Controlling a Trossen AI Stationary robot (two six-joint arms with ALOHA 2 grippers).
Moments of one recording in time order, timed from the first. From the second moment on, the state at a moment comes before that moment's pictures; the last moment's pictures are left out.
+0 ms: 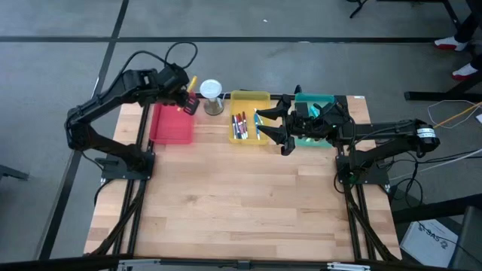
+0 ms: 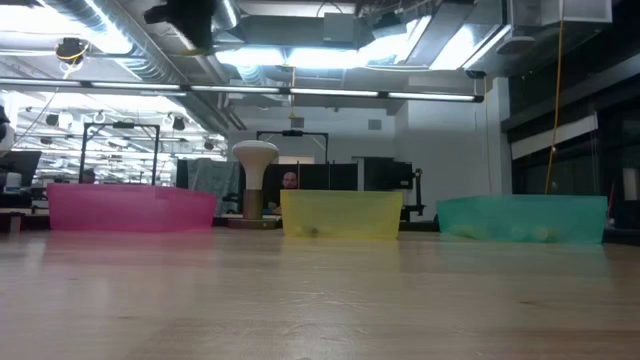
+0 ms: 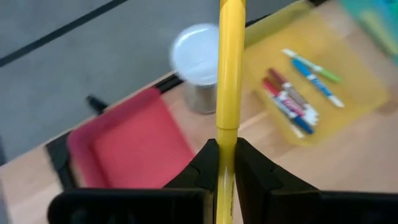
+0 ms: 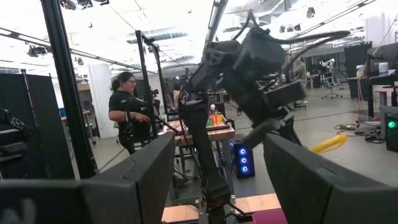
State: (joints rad) left arm 0.45 1.29 1.61 -1.32 -0.35 -0.50; right arm -0.05 1.18 0.97 0.55 0.00 0.15
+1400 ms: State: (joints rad) left arm 0.89 1.29 0.89 -0.90 -0.10 -0.58; right arm -0.05 1.18 0.96 0.53 0.00 0.18
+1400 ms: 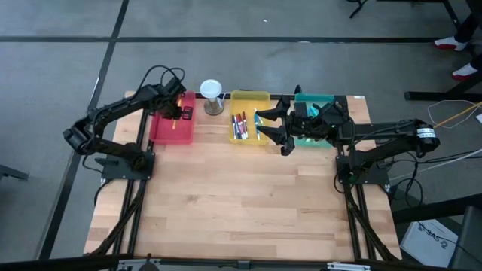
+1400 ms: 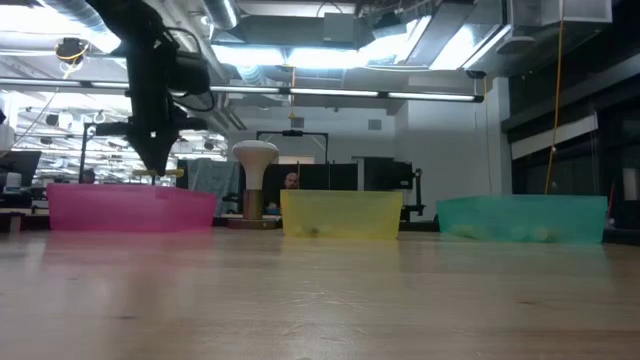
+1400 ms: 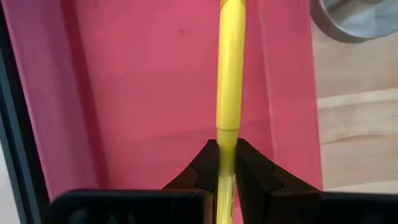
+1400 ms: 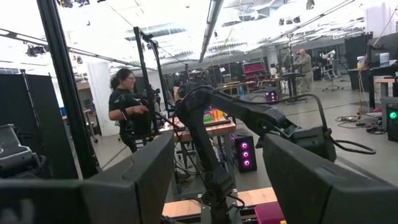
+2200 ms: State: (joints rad) left arm 0.89 1.29 0.88 -0.89 -0.09 -0.55; right arm -0.05 1.18 0.96 0.51 0.00 0.18
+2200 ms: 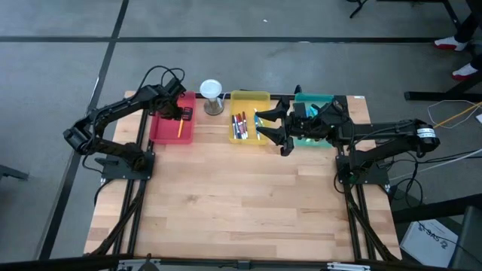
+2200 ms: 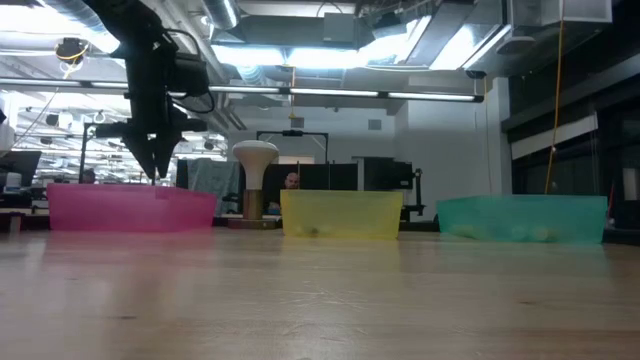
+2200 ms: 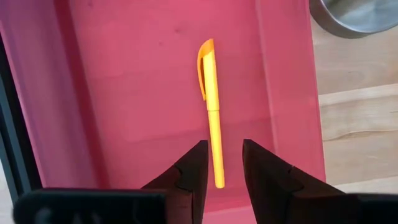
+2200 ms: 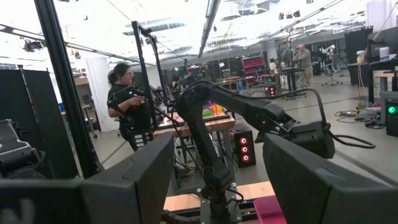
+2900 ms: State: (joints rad) left arm 0.74 1.28 1.04 -0.89 -0.03 -0.46; right arm -0.05 1.14 0.96 0.50 -0.06 0.12
